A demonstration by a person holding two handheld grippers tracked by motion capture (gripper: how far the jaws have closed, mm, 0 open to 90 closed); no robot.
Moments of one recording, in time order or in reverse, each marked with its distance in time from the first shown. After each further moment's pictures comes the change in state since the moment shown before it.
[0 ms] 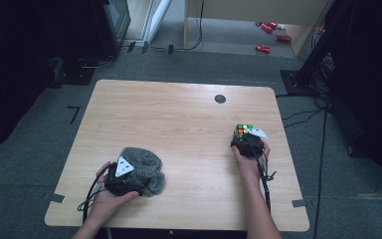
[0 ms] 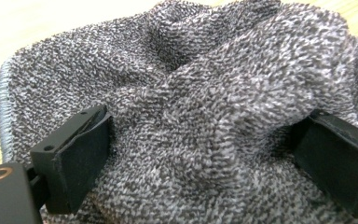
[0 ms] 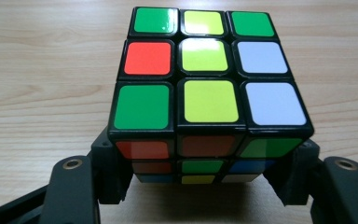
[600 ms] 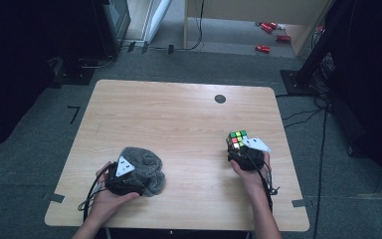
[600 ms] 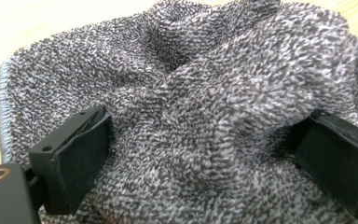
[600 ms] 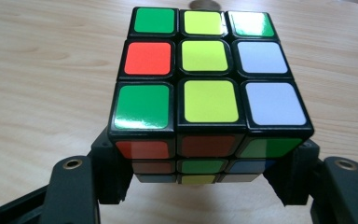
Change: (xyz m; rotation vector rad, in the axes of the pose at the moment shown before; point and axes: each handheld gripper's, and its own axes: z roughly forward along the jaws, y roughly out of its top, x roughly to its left) left arm 0.000 0.001 0.001 0.003 -0.002 0.006; right arm 0.016 -0.013 -0.066 -0.058 0.171 -0.185
